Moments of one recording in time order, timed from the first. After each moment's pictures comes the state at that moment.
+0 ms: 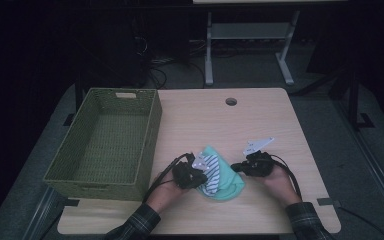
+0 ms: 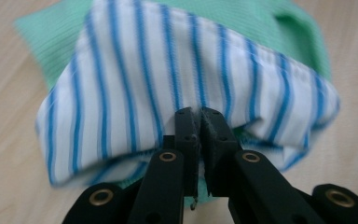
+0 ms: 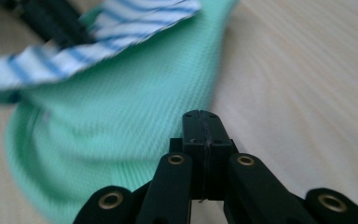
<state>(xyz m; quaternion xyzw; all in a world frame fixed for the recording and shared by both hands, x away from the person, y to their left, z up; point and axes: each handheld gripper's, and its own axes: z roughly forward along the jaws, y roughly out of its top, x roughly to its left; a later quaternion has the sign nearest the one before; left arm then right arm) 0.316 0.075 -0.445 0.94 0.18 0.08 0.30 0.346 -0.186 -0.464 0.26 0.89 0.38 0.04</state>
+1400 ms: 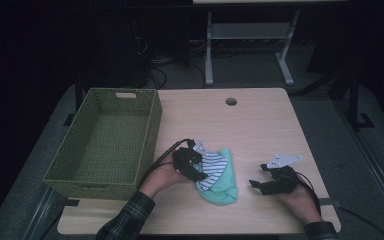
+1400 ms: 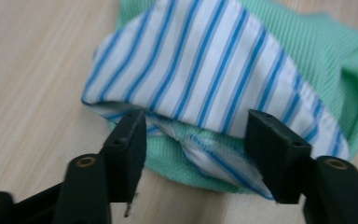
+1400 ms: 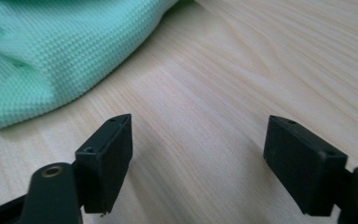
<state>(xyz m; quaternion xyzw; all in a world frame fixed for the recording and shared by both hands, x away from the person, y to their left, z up) 0.352 0.070 -0.432 0.95 0.15 0.04 0.25 0.301 -0.241 -0.477 0.35 0.85 0.37 0.13</state>
